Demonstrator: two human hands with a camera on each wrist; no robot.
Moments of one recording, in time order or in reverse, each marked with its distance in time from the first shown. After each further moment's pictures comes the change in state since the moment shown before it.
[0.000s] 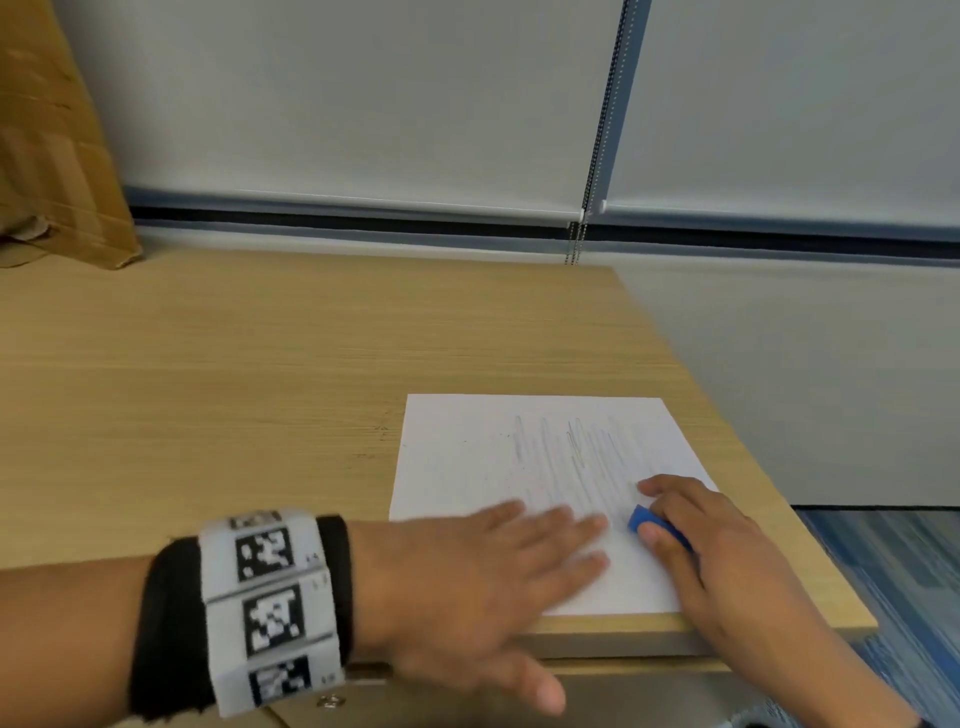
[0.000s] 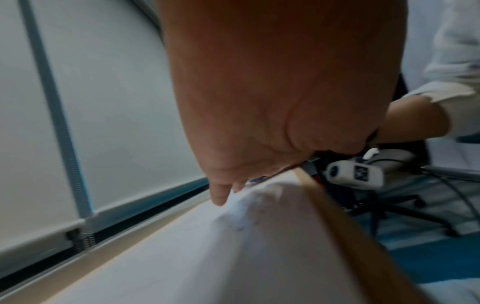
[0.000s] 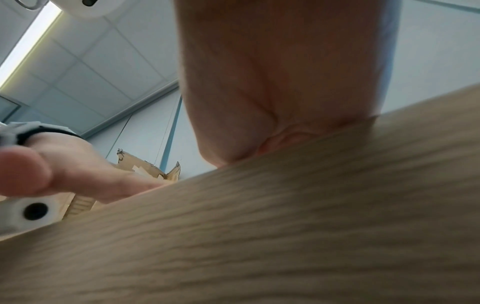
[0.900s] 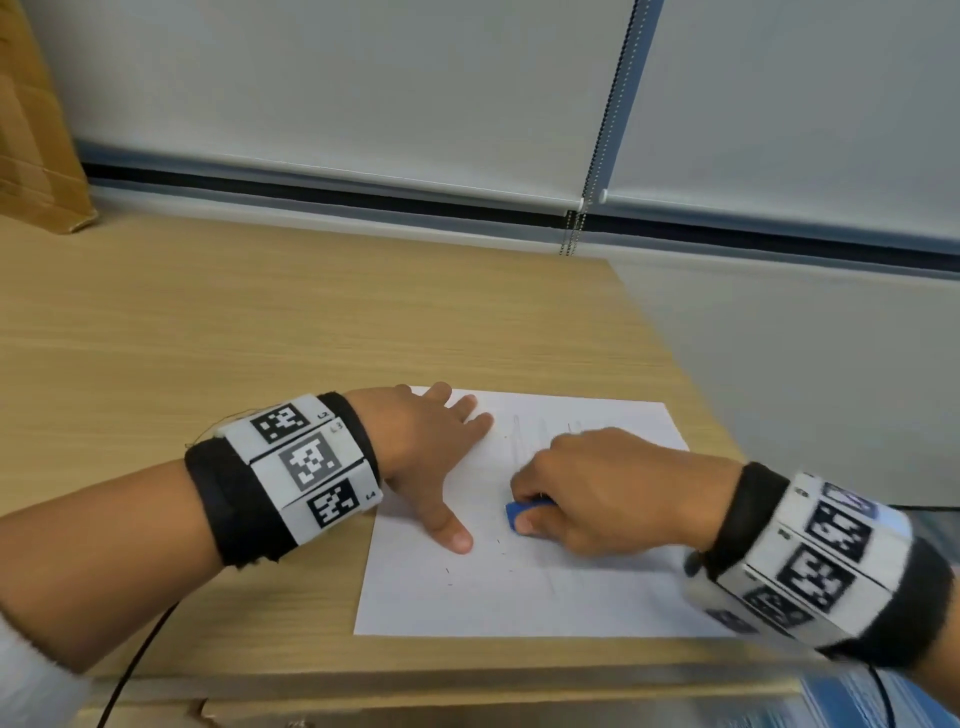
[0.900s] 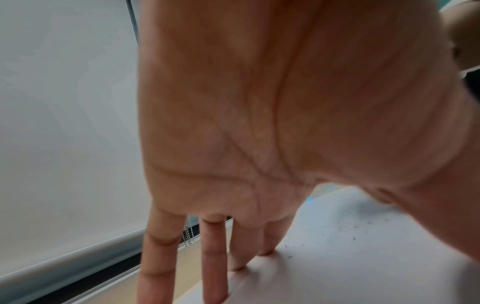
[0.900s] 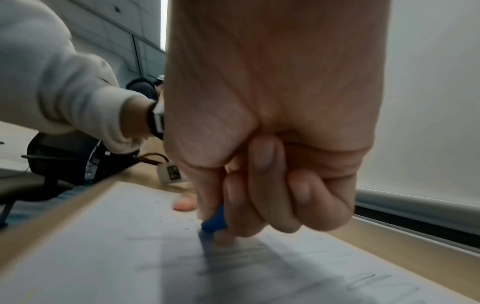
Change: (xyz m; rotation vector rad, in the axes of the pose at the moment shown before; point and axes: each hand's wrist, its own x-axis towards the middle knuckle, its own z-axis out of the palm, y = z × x) left_hand 0.022 -0.088 -0.033 -0.049 -0.173 -0.549; right_hand 0.102 -0.084 -0.028 -0.415 -0.606 -0.445
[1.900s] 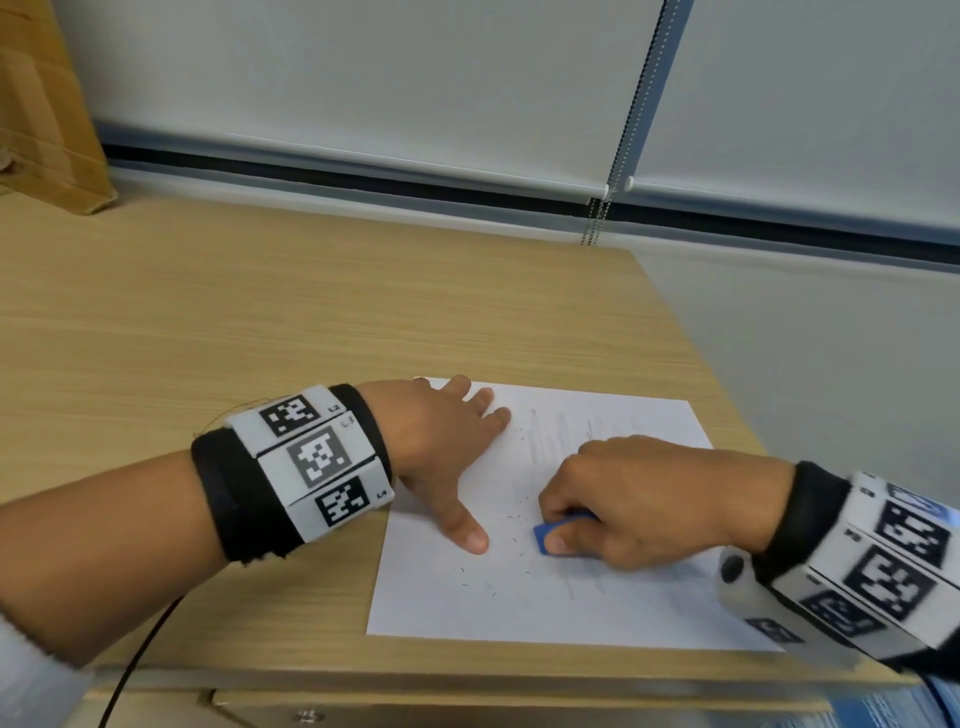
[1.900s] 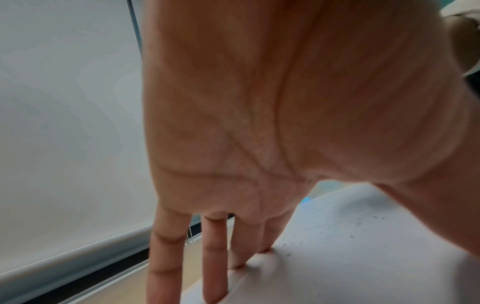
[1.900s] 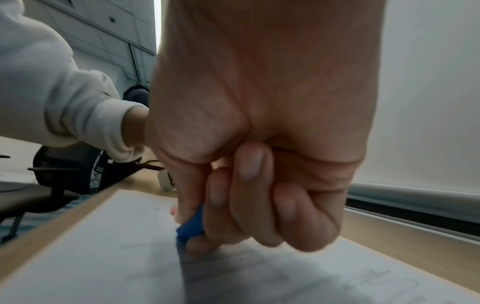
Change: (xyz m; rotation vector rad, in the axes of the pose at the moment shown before) left_hand -0.003 0.000 0.000 -0.006 0.007 0.016; right_hand -0.001 0.010 0.000 0.103 -0.140 -0.056
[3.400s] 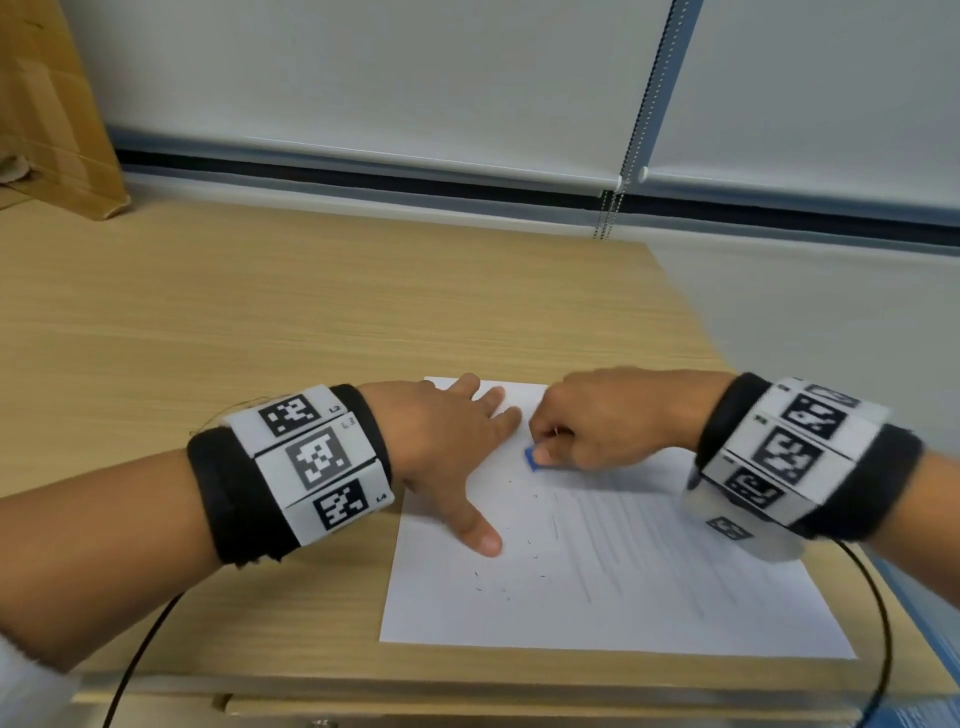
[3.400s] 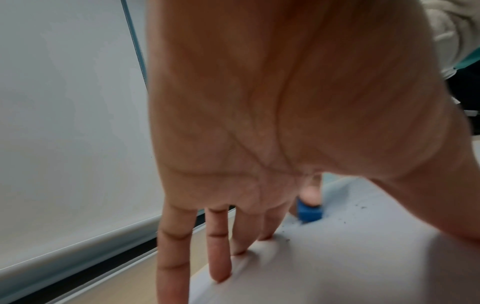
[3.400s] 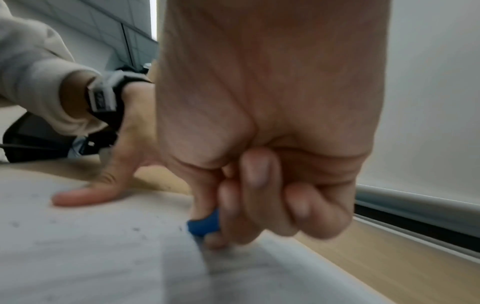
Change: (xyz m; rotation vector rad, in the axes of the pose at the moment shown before) left_hand 0.004 -0.007 0.007 -0.039 0.019 0.018; right_hand 0.047 0.018 -0.031 -0.106 0.010 0.061
